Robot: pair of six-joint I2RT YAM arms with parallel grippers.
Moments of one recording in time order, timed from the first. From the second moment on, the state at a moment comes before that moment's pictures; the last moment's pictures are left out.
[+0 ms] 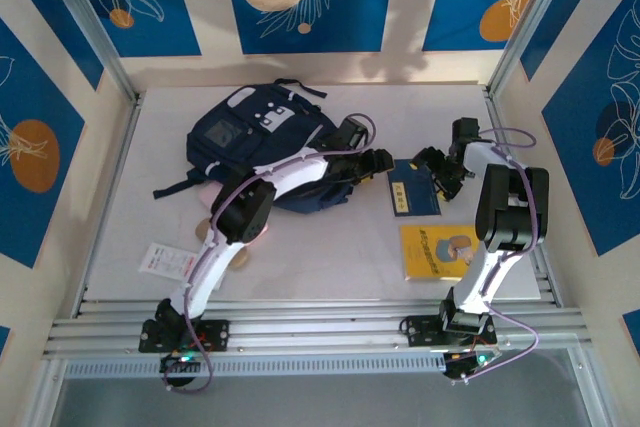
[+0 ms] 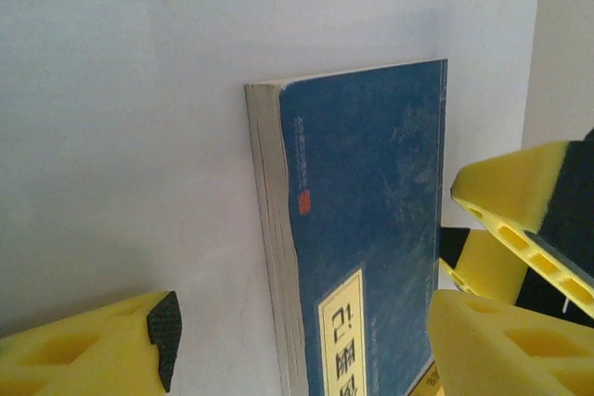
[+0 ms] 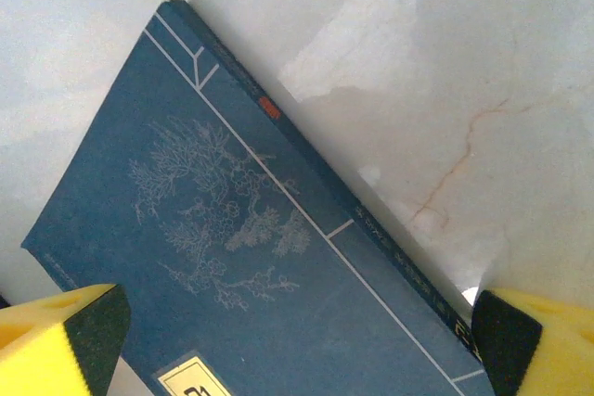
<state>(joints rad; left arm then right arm) -0.76 2.49 2.03 -0.32 0.42 -0.96 -0.12 1.85 1.18 -0.59 -0.29 0.68</state>
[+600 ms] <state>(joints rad) -0.77 2.54 2.10 -0.31 0.50 -1.04 -0.12 1.81 1.07 -0.43 -0.45 0.75</state>
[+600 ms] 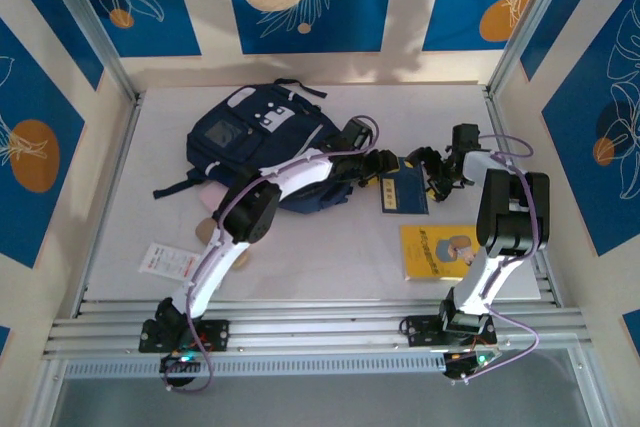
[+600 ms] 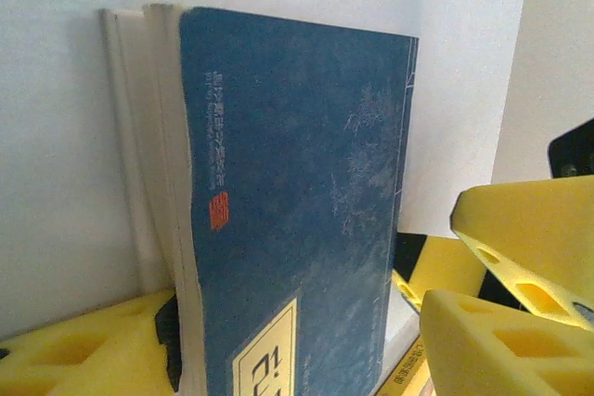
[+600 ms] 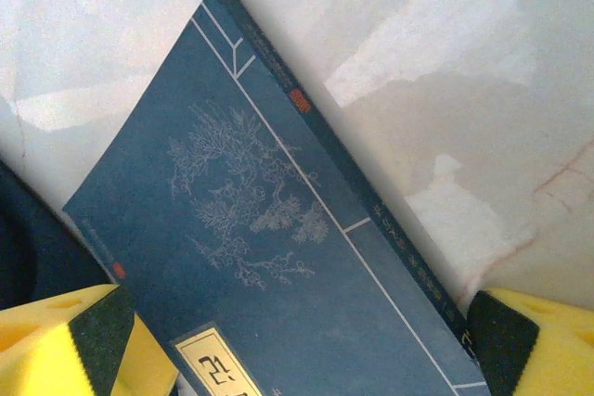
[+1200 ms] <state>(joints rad) -0.78 2.54 2.10 -0.23 0.59 -1.12 -0.12 1.81 1.05 -0.39 -0.50 0.78</state>
